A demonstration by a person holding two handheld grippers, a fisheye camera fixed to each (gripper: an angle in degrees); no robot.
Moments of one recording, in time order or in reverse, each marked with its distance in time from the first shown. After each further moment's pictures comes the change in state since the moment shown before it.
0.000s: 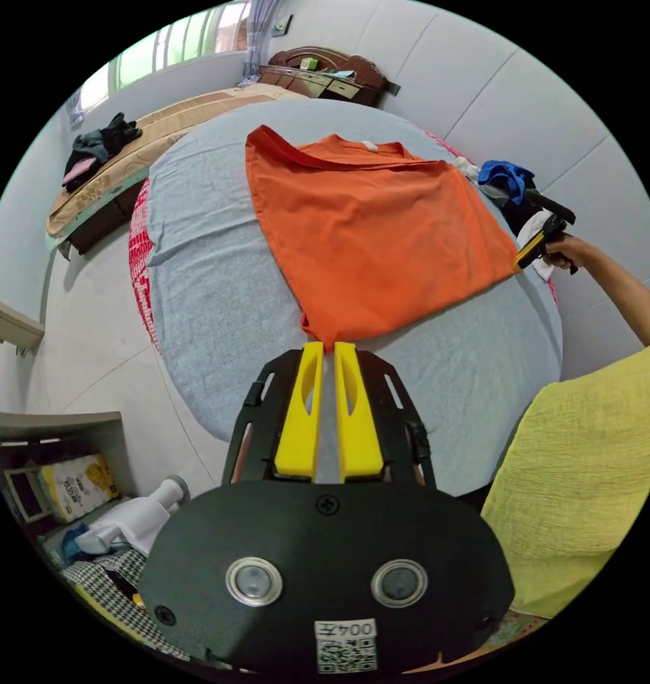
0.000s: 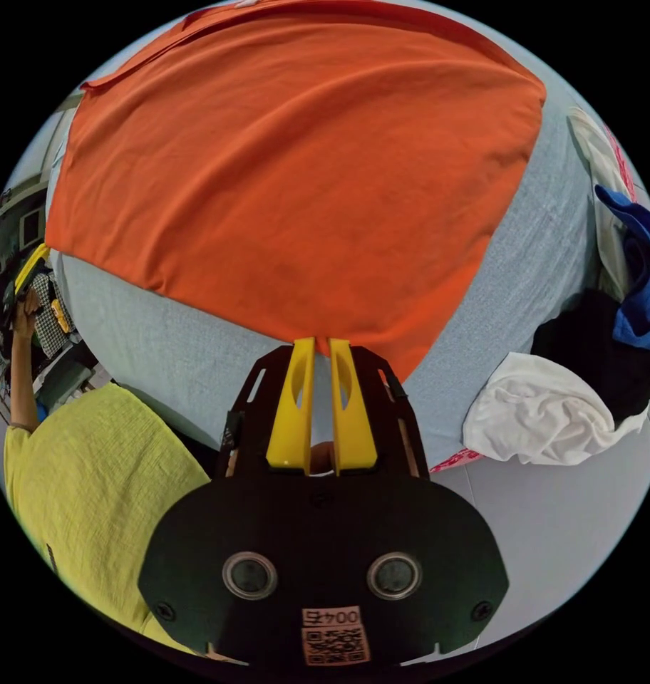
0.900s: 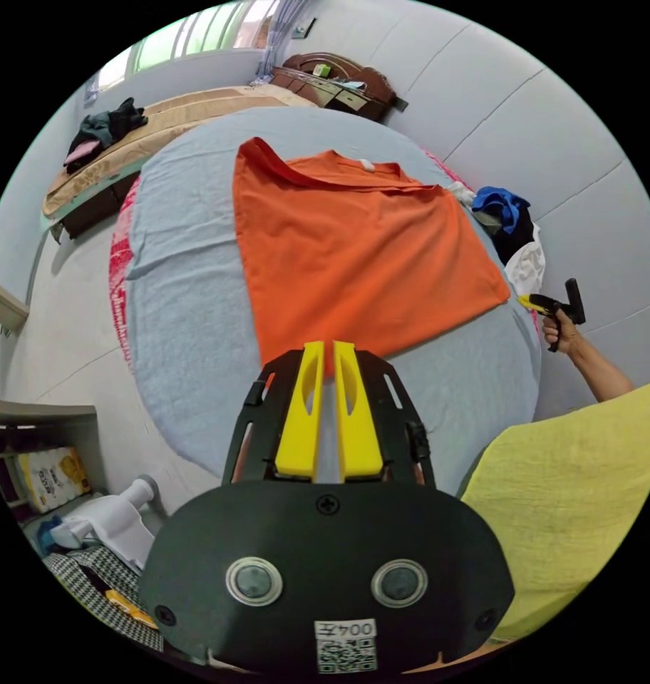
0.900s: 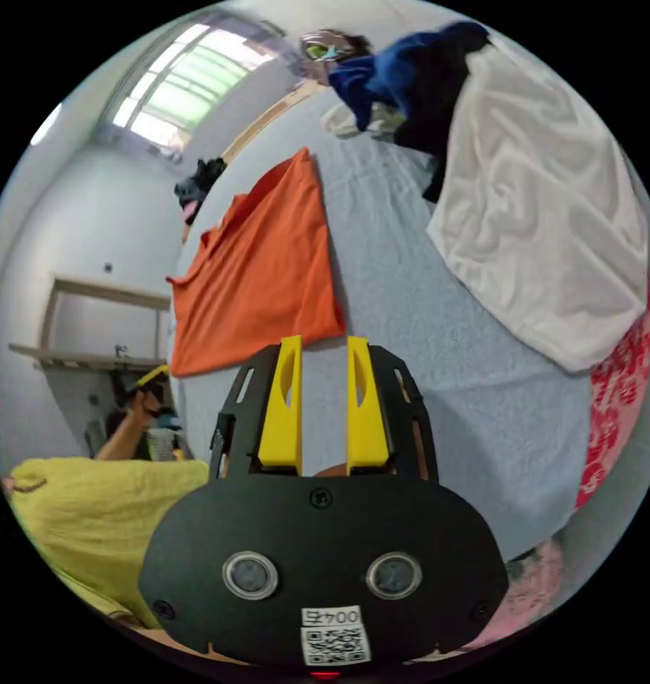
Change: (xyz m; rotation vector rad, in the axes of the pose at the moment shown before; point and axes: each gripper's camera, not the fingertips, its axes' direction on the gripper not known) left arm -0.047 -0.044 -0.008 0.012 0.095 -0.110; right arm 0.240 0.273 0.113 0.812 -0.660 0.359
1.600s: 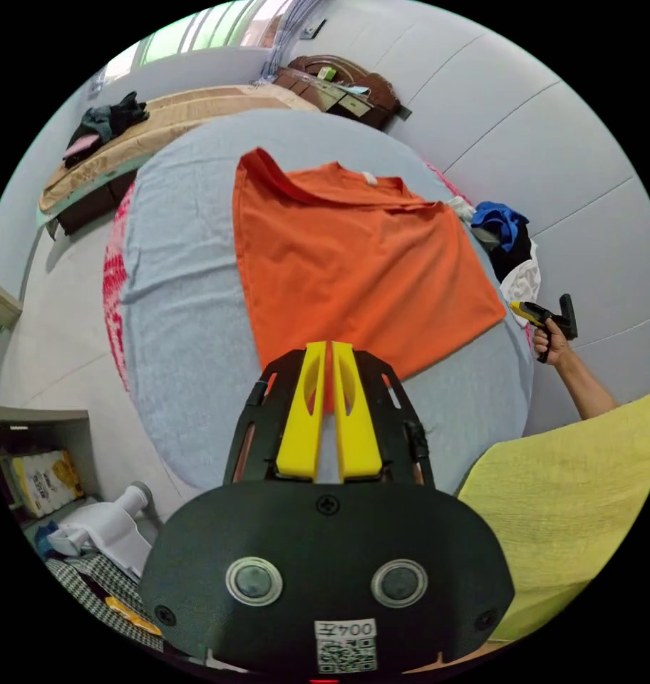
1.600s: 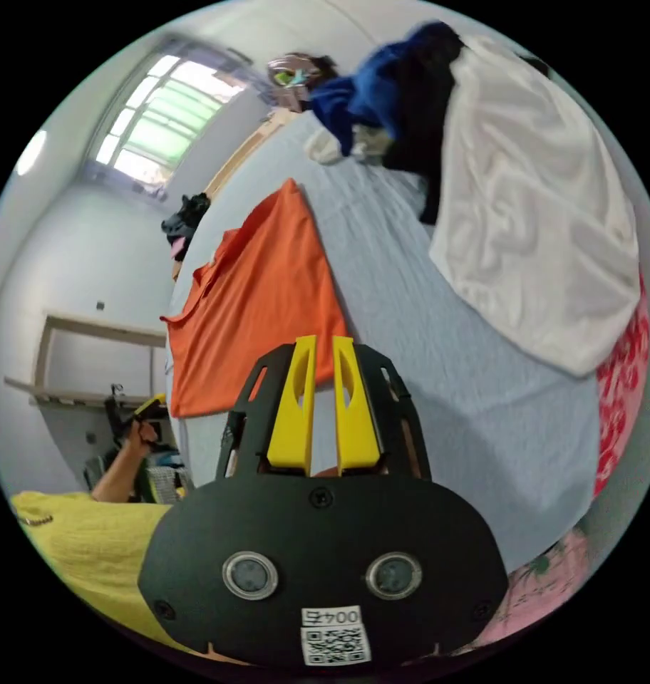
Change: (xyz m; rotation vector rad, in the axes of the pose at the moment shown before) left arm -0.029 -0.060 -0.032 0.052 -0.002 0.012; right arm 0.026 -0.034 -0.036 0.128 0.085 0.013
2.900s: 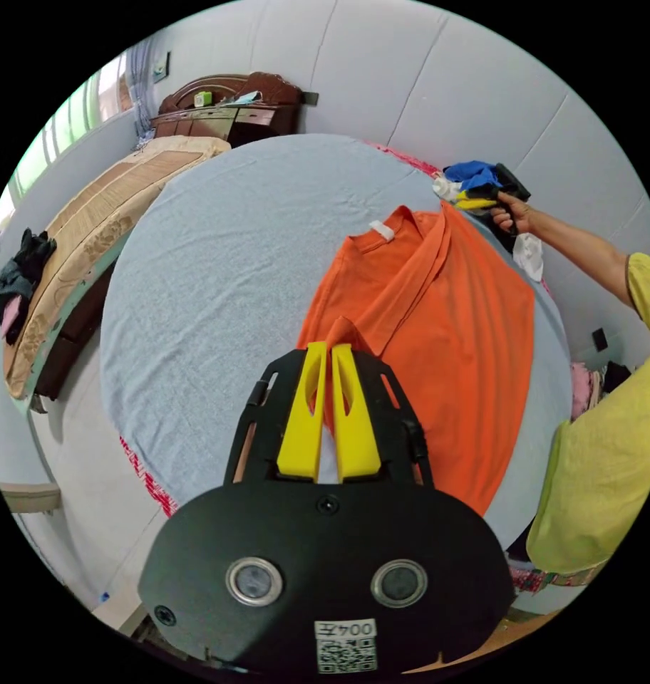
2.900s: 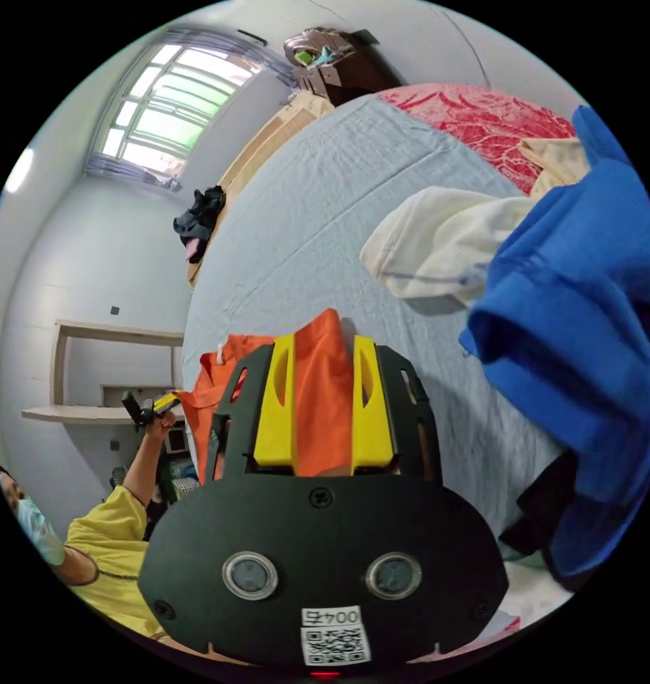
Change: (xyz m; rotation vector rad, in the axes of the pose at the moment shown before) left arm -0.098 -0.275 0.023 -0.029 0.012 0.450; right arm -0.029 -0.362 0.123 -0.116 -0.110 -0.007
